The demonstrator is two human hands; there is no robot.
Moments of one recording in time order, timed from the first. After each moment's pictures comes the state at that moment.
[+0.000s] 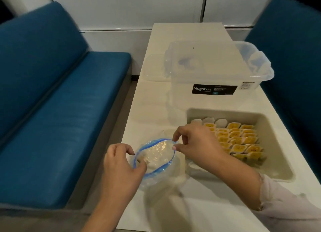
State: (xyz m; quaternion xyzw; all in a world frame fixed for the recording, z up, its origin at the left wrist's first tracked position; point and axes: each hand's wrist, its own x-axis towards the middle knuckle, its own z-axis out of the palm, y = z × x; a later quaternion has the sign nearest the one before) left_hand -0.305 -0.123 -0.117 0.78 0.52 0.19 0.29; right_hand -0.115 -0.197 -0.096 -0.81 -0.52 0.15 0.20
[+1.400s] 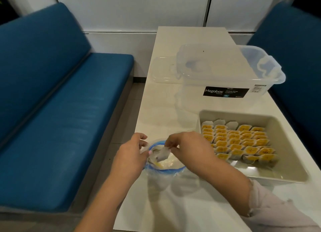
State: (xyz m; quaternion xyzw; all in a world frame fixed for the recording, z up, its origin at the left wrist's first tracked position) left_hand -0.308 -0.066 -0.125 0.80 0.47 0.11 0.35; right_hand -0.169 -0.164 -0.089 -0.83 -0.51 0.19 0.13
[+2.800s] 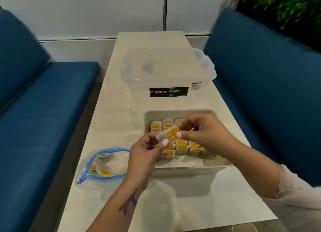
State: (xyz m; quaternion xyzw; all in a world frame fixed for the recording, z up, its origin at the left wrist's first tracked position) left_hand -0.180 -0.193 -0.113 0.53 0.32 0.23 0.75; right_hand -0.043 -0.293 -0.060 -0.79 -0.38 0.25 0.42
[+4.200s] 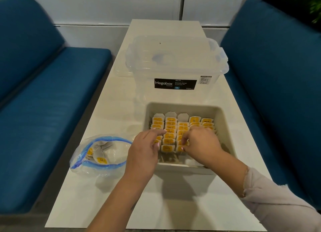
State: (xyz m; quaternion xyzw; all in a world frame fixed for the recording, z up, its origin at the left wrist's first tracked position) left_hand -0.175 -0.197 -0.145 0.86 0.35 0.21 0.31; right_hand -0.027 -0.283 -0.134 -0.86 -0.50 0.08 0.03
